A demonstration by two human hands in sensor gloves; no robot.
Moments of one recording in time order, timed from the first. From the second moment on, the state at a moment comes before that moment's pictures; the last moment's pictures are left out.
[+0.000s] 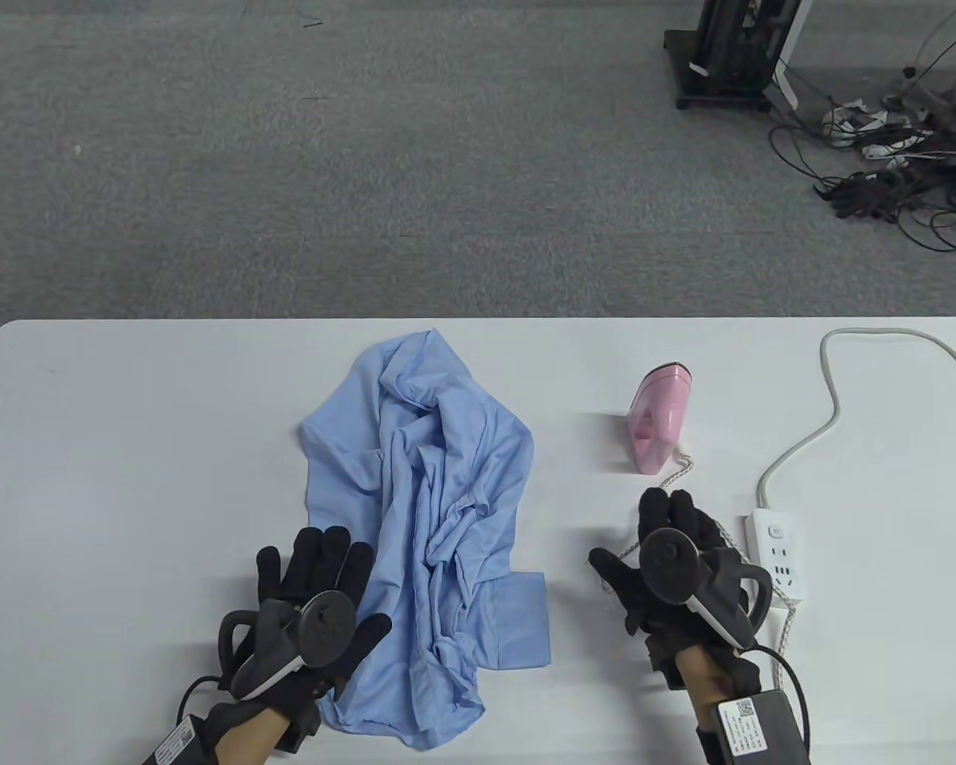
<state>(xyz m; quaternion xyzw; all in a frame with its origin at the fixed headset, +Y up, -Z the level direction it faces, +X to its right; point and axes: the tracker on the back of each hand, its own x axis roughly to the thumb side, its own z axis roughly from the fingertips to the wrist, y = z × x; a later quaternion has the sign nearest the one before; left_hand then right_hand) -0.208 -0.743 -0.256 0.00 -0.09 0.03 1.00 0.201 -0.702 -0.298 -0.02 -0.07 0.99 0.08</state>
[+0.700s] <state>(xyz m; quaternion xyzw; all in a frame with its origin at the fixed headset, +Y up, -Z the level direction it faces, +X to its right) -0.210 -0.744 -0.259 -0.01 -0.08 0.00 1.00 0.204 -0.755 -0.320 -0.07 0.15 0.97 -0.15</state>
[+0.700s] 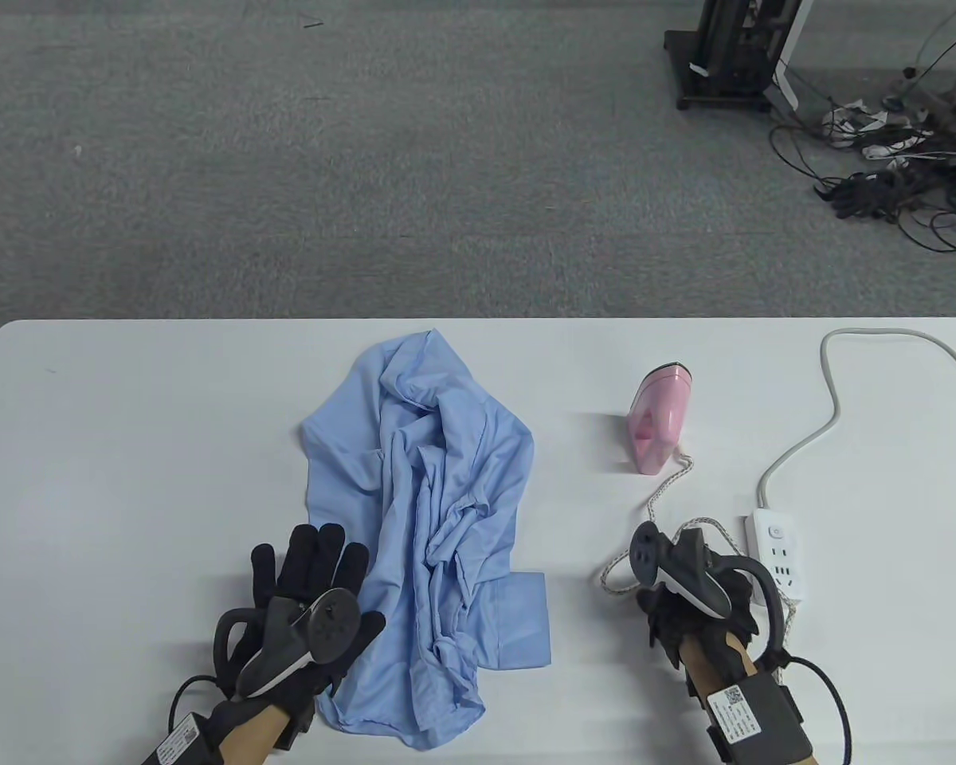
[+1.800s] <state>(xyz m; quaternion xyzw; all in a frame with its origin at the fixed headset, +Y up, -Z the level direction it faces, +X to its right) -0.212 -0.758 -0.265 -0.08 -0.09 0.01 0.99 0.340 -0.680 -0.279 -0.22 0.02 0.95 0.20</state>
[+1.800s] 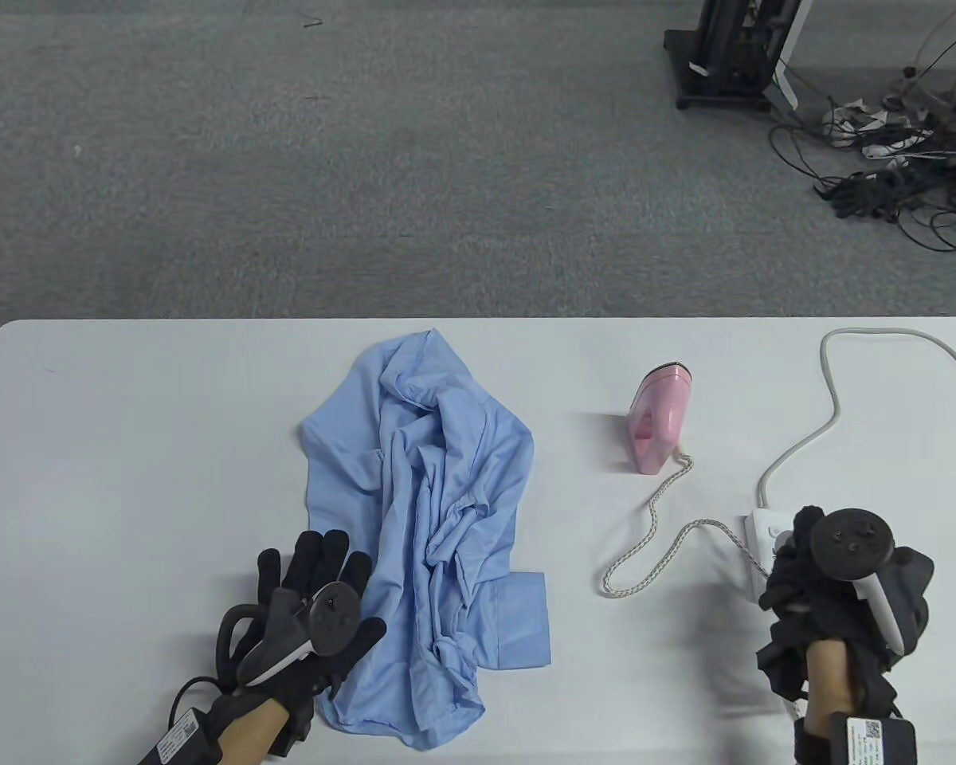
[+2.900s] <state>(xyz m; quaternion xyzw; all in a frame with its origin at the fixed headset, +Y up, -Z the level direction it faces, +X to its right) -0.214 -0.758 -0.265 -0.10 -0.09 0.03 0.99 0.344 -0.723 -0.302 -0.26 0.11 0.95 0.12</state>
